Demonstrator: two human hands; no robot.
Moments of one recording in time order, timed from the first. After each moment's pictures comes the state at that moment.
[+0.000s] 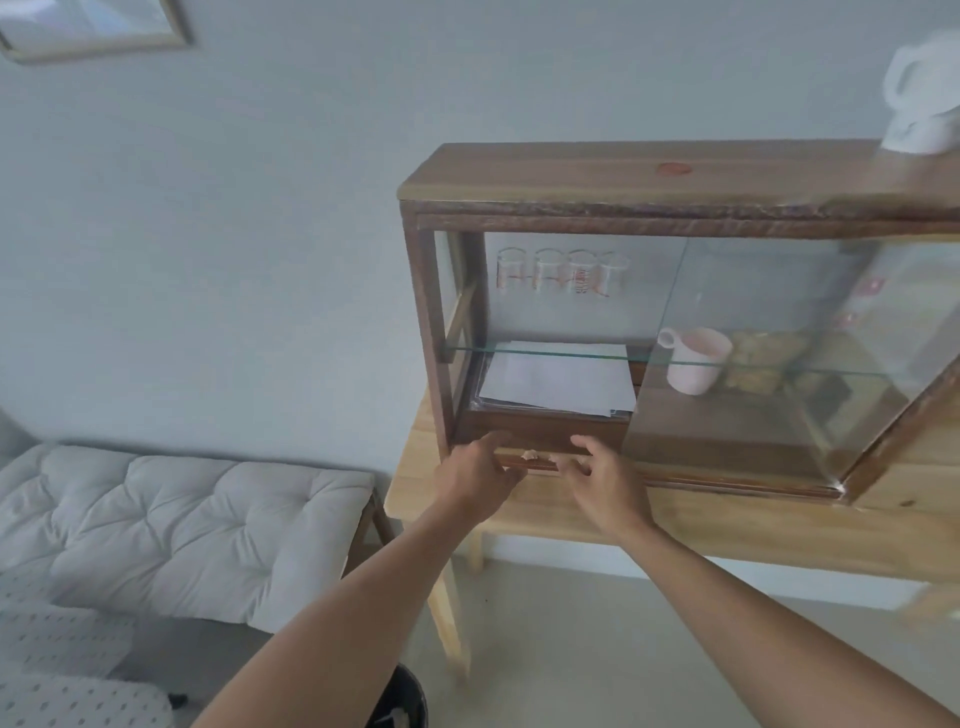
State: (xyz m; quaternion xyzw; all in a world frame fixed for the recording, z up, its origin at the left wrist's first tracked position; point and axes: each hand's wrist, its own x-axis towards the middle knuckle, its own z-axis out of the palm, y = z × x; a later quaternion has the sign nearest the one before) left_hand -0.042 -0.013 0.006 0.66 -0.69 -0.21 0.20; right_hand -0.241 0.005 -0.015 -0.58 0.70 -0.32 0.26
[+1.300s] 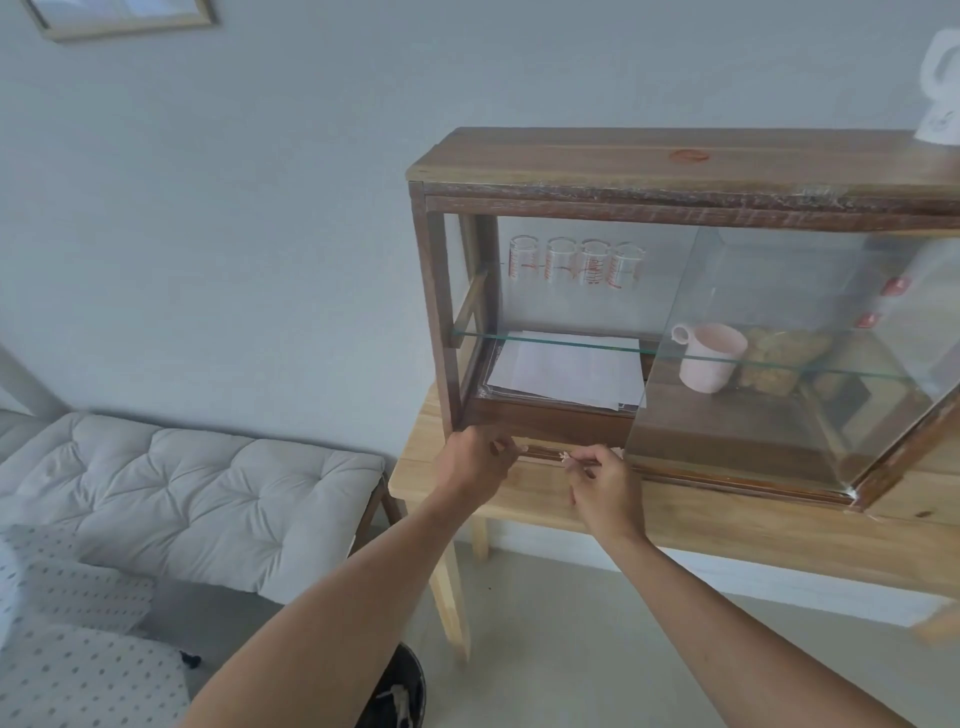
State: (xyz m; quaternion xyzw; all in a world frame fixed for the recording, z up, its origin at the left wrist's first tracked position) left_hand -0.041 -0.008 0.003 0.68 -0.65 -0.24 0.24; right_hand -0.233 0.022 -0.032 -0.50 0.67 -0.43 0.33
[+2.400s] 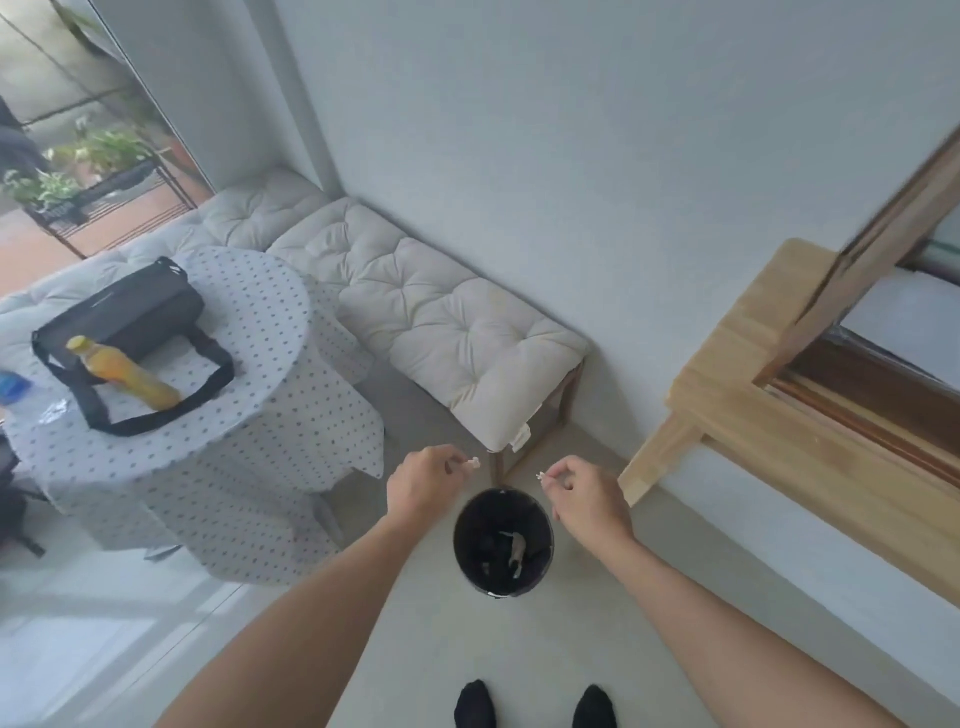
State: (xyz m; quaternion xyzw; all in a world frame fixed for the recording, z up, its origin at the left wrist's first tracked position) left_hand 0.255 0.212 -0.144 0.88 -0.36 -0.23 0.19; right_hand 0.046 0.104 -0.149 -0.73 0.55 -0.07 0.40
